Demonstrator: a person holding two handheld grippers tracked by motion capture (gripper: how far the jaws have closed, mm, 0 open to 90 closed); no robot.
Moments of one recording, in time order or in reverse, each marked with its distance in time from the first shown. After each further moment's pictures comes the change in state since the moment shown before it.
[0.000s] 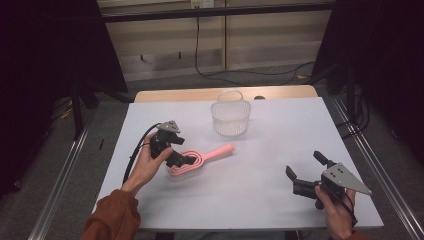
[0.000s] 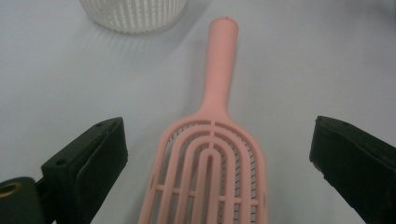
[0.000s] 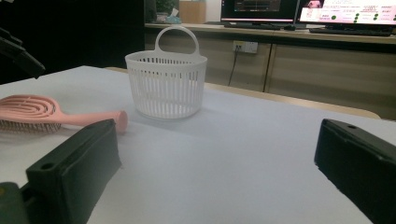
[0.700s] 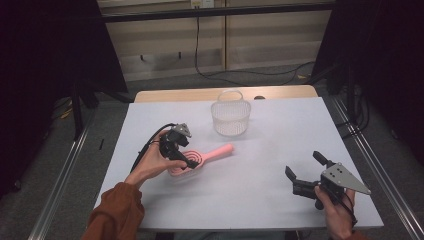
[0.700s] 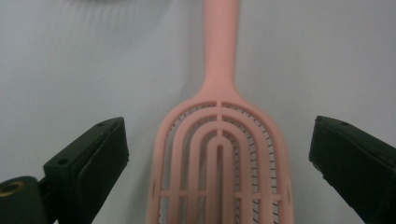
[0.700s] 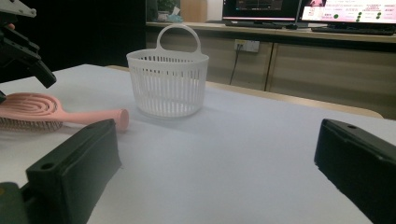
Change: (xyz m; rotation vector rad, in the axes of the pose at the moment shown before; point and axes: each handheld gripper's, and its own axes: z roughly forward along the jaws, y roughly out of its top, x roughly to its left) left arm 0.000 0.012 0.024 0.202 0.001 0.097; right arm 0.000 -0.001 0.001 0.002 0.007 -0.004
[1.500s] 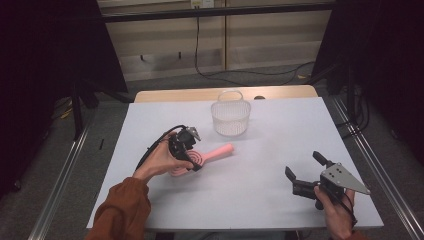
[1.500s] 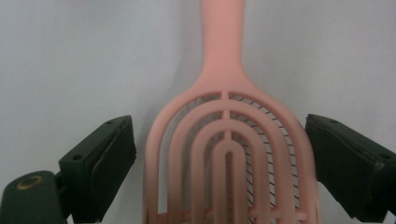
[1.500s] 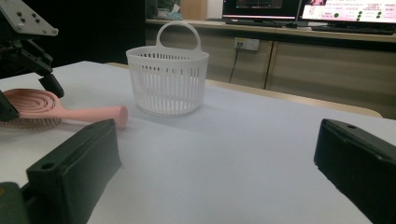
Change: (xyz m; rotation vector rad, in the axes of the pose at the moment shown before) left arm 0.002 0.012 0.023 0.169 -0.032 0.027; right arm 0.000 -0.001 0.000 0.009 -0.002 -0.005
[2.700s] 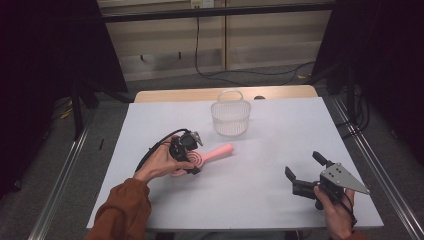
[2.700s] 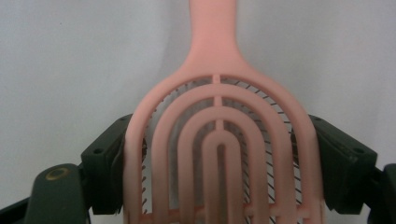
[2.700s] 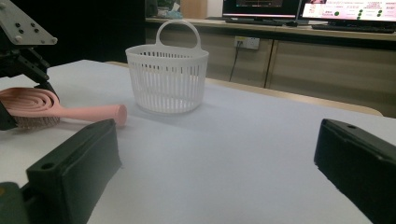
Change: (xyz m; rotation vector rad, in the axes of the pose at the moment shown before) left arm -0.008 0.000 0.008 0.077 0.029 0.034; right arm 0.000 -0.001 0.001 0.005 0.002 -0.004
